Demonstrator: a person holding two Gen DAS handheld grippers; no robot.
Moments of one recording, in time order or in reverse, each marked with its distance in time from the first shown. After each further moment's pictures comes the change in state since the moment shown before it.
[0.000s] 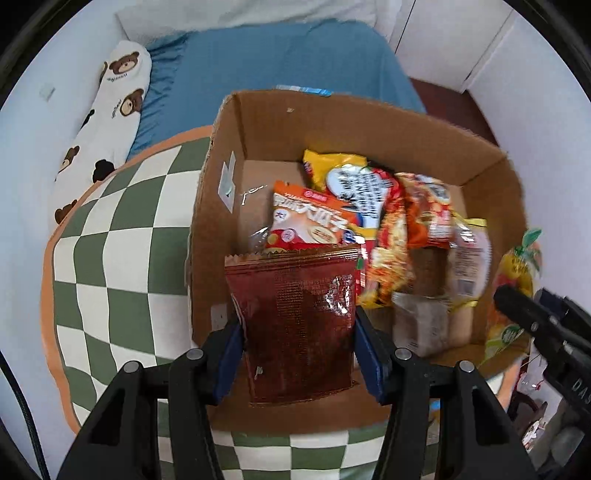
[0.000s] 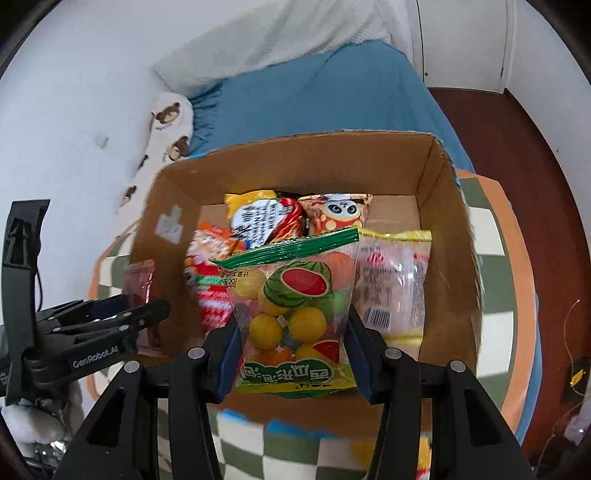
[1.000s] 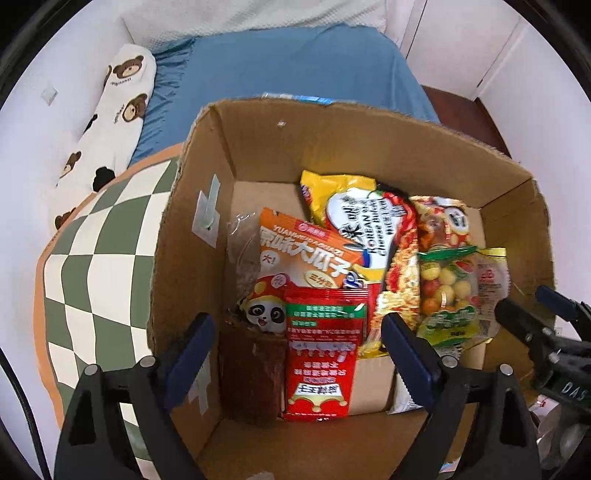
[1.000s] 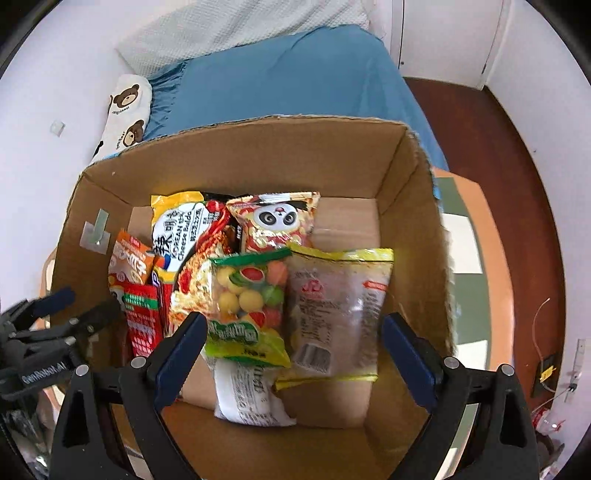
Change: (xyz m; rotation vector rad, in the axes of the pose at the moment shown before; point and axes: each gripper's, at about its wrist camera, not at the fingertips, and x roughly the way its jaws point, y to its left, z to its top) left arm 0.020 -0.016 0.024 -0.030 -0.026 0.038; right arm 0.040 -0.033 0.022 -0.005 0.054 -0.166
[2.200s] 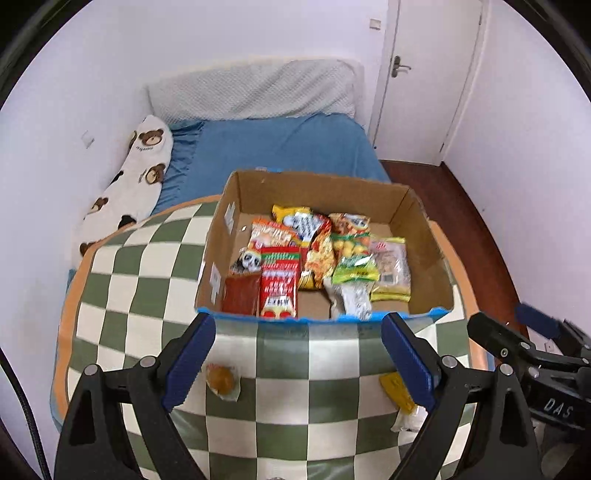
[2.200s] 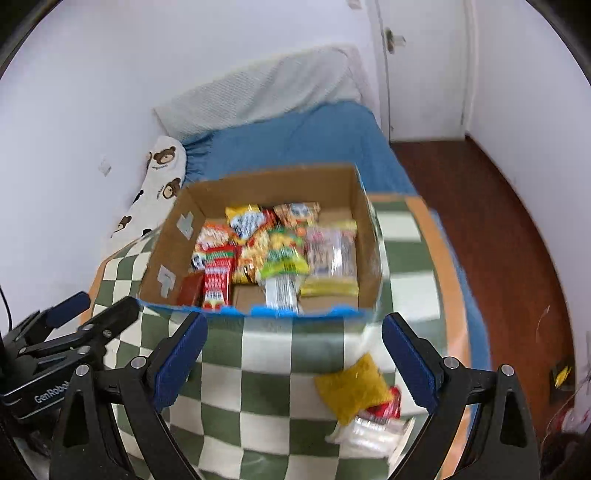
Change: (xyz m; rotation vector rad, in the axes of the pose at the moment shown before) left arm -0.156 -0.026 -0.173 0.006 -0.415 -0.022; right arm -0.170 -0.001 -0.172 0.046 -0.293 0.077
